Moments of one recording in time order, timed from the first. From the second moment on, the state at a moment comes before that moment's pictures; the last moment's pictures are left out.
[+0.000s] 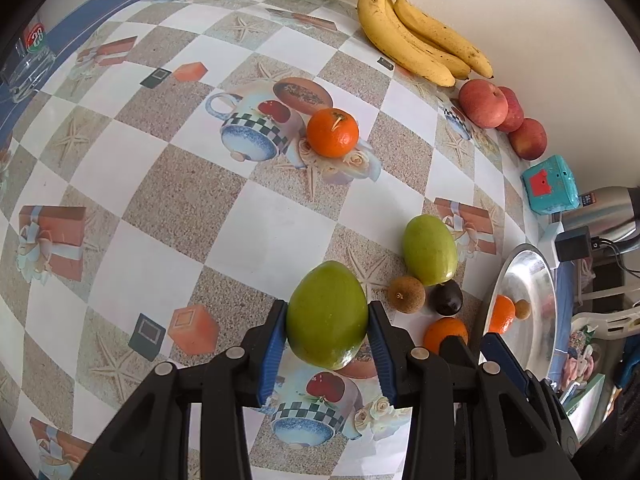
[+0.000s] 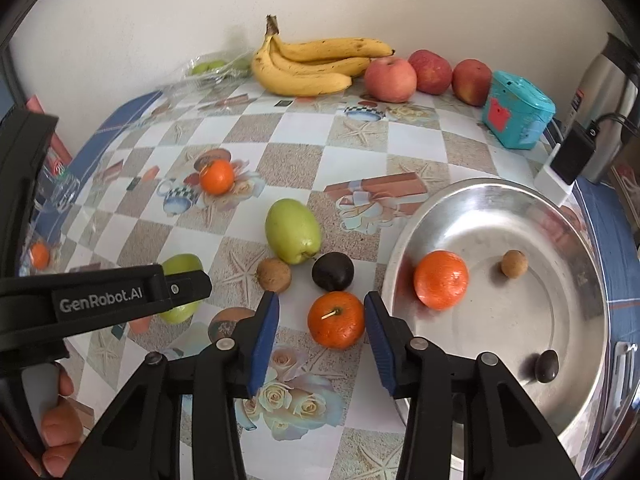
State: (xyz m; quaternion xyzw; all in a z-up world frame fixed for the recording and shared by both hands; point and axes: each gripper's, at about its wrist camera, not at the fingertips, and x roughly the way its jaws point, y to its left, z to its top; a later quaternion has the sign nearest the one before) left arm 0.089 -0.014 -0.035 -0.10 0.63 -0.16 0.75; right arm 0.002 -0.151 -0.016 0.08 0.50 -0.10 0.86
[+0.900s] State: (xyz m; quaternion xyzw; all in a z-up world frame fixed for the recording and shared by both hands) left arm 0.090 -0.010 -0.038 -0.11 0.63 -0.15 0.75; right arm 0.016 -0.122 -0.046 -0.07 0.55 -0.14 0.82
